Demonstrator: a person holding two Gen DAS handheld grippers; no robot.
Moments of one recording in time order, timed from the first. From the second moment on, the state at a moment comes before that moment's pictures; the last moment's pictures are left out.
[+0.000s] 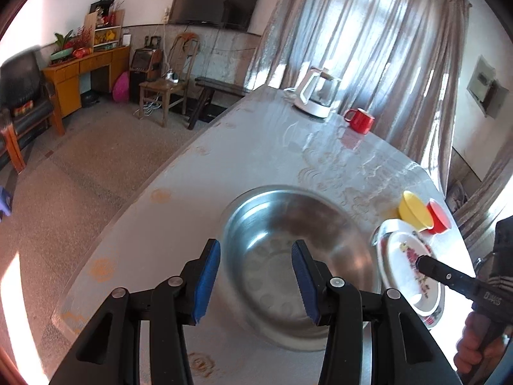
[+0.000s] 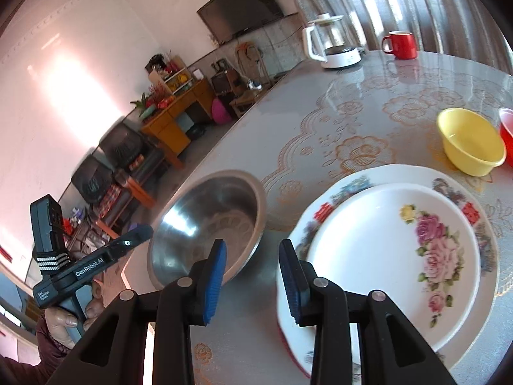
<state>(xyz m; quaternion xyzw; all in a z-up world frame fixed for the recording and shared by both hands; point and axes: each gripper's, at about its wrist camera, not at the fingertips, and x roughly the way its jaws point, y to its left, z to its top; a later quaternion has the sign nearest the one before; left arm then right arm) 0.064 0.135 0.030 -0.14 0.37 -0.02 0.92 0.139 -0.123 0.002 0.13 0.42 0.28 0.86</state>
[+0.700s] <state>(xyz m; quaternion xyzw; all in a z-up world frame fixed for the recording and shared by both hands) 0.135 -0.039 0.035 -0.06 0.43 -0.16 0.89 0.155 -0.254 0.001 0.24 0.38 0.15 0.88</state>
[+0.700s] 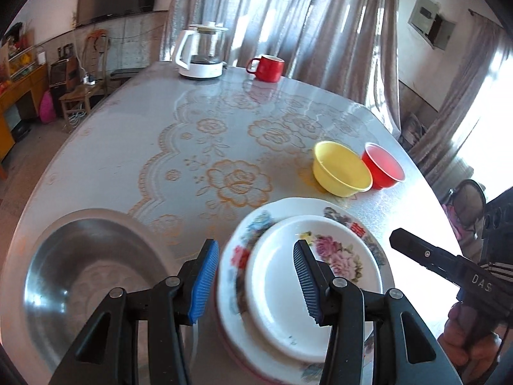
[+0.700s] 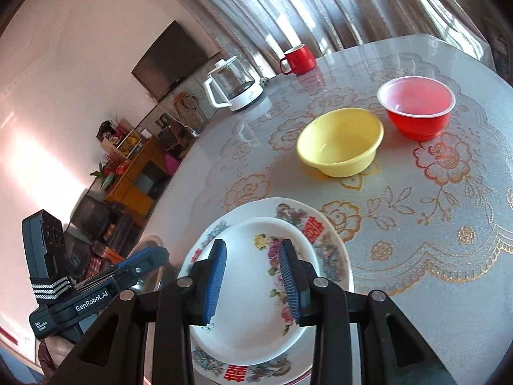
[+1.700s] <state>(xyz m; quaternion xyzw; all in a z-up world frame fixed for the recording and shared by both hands) 0.243 -0.150 0.019 -0.05 0.48 -0.20 0.86 0.236 -0.345 -0.031 0.30 0.39 0.05 0.87</state>
